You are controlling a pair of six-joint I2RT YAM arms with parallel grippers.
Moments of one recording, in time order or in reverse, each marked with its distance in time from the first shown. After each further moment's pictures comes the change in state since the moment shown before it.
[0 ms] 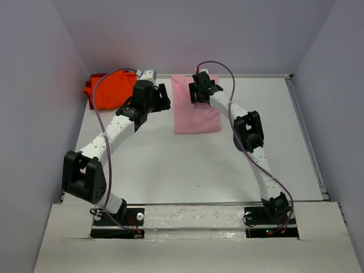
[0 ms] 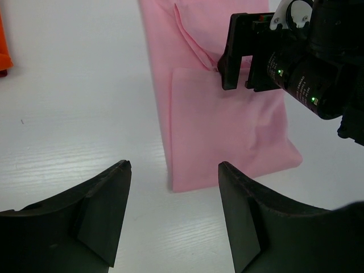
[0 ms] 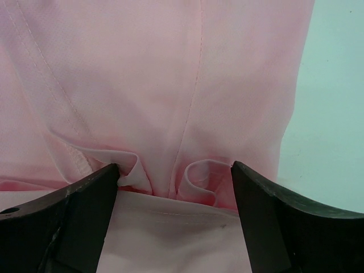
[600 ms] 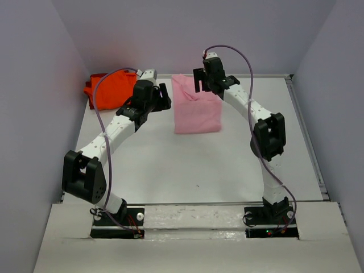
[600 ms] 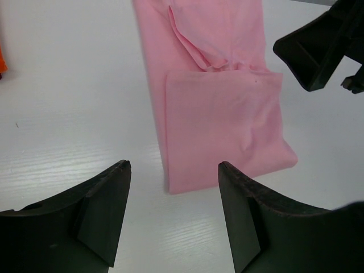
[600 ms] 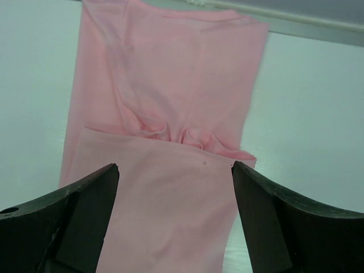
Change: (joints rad) left arm -0.003 0.002 0.000 0.016 0.011 -0.001; right arm -0.005 -0.367 -0.231 0.040 -0.096 -0.045
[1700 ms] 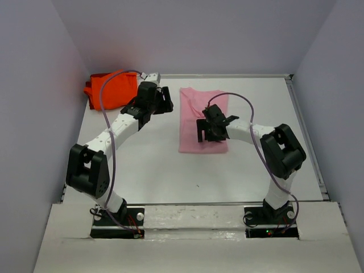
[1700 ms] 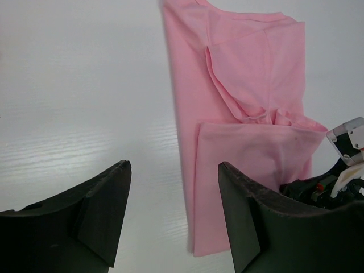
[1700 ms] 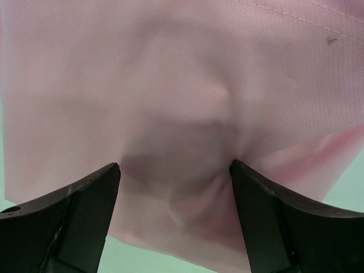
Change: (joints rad) left arm -0.006 0.057 0.000 -0.001 0.016 -0.002; right arm 0.119 -0.369 -0.917 0.134 -0.200 0.317
